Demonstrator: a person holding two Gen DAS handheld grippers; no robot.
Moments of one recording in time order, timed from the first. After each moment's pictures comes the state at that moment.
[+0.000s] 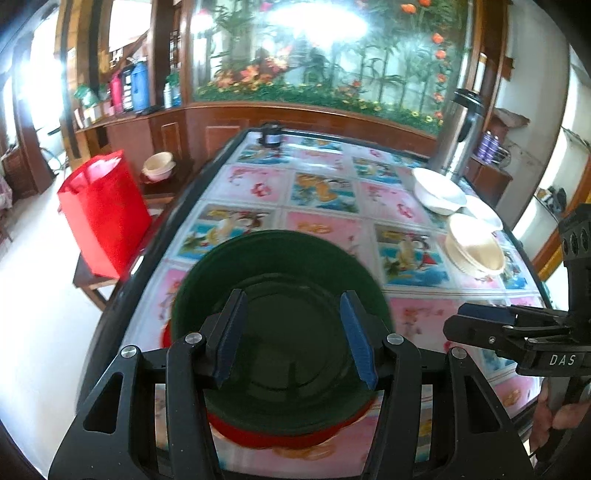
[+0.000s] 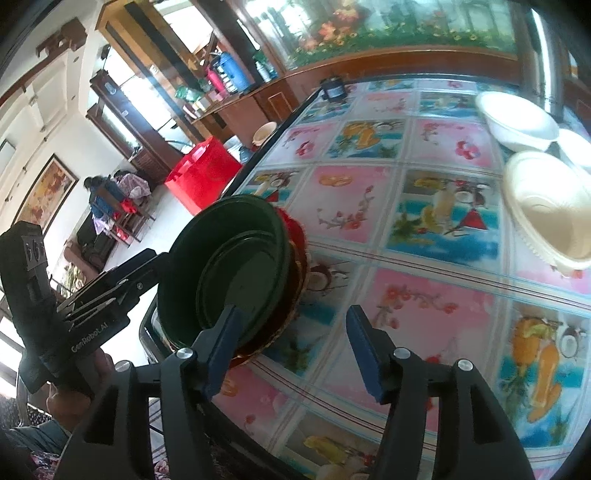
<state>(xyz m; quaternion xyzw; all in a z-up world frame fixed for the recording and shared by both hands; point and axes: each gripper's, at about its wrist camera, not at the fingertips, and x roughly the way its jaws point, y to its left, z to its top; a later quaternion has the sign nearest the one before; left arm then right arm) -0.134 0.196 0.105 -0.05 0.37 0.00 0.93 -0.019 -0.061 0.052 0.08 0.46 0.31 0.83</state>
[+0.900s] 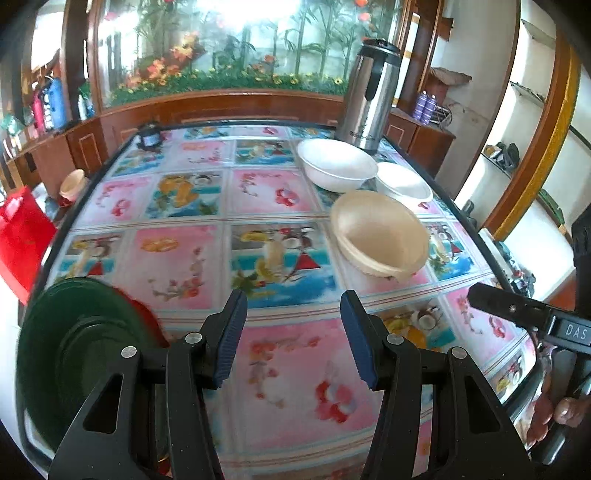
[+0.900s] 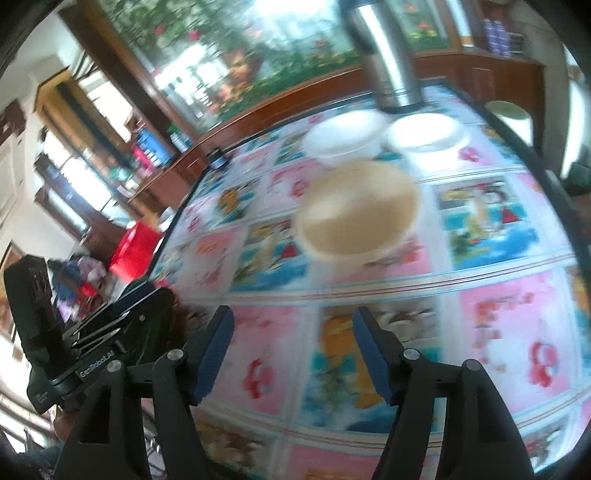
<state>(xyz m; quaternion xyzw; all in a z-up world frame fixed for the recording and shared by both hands) -0.061 0.039 0.101 -0.02 0.40 -0.12 0.91 -0.018 -0.242 0.060 0.18 0.42 0.15 0.88</state>
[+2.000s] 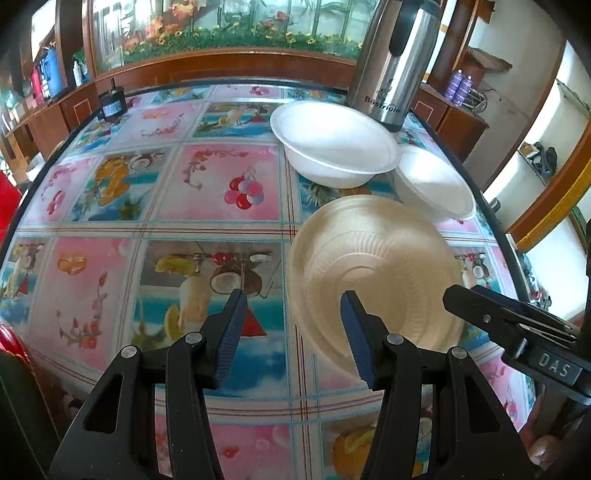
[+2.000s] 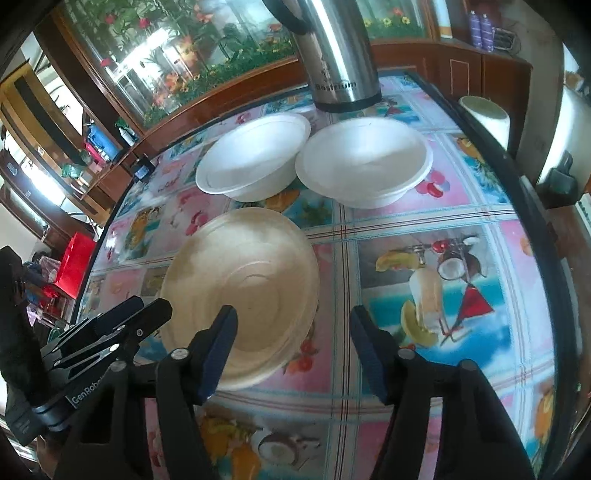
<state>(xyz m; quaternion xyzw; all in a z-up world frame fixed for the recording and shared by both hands) 0.060 -0.046 0.049 -0.04 0.47 -0.07 0.88 0.097 -0.283 0.026 0.13 0.47 0.11 0.86</state>
